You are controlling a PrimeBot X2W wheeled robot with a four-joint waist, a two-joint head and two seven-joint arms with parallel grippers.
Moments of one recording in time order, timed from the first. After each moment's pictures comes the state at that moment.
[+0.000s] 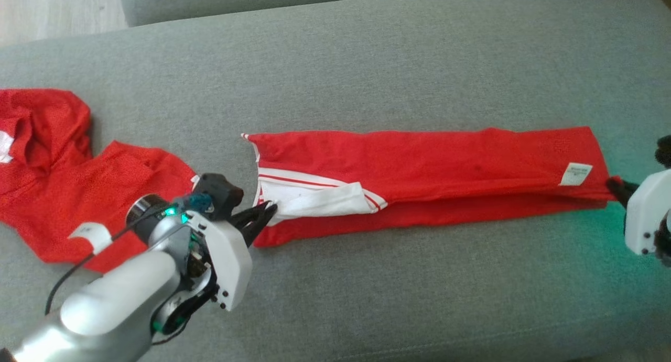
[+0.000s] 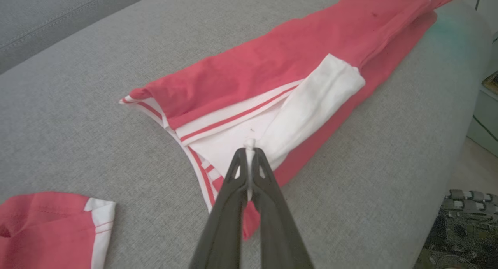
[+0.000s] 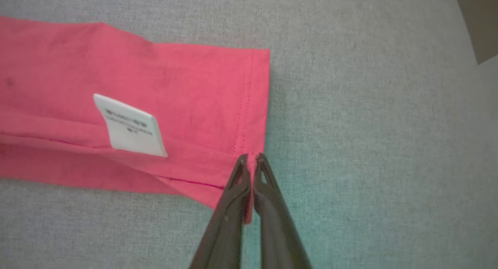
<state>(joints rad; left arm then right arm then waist) -0.63 0.60 -1.16 0.16 -0.80 0.08 0.08 -0.51 -0.70 0.60 0.63 0.77 0.13 0.37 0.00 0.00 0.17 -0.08</state>
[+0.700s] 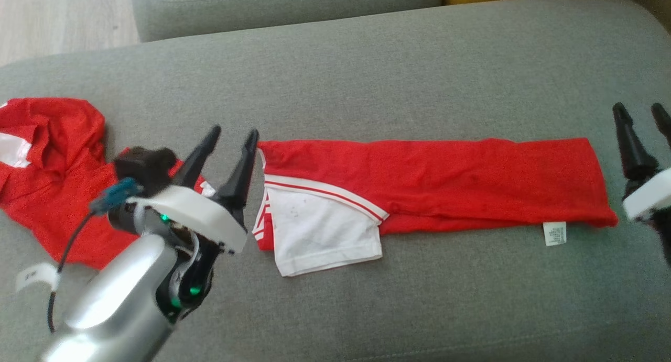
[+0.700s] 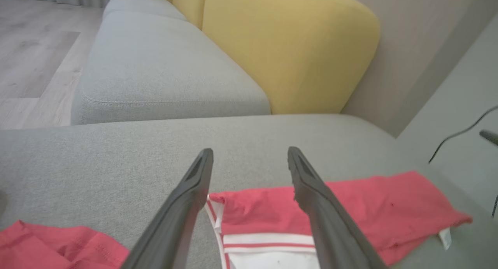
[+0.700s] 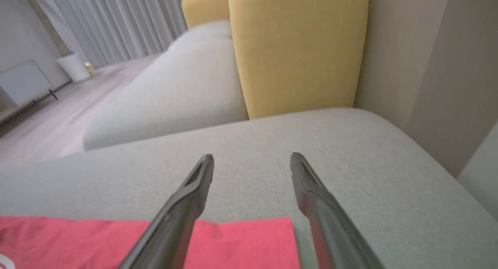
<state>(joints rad) -0.50 0.45 -0.84 0.20 -0.91 0.19 -0.25 -0.37 -0.53 0.19 0.43 0.70 0.13 0.03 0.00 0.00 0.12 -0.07</state>
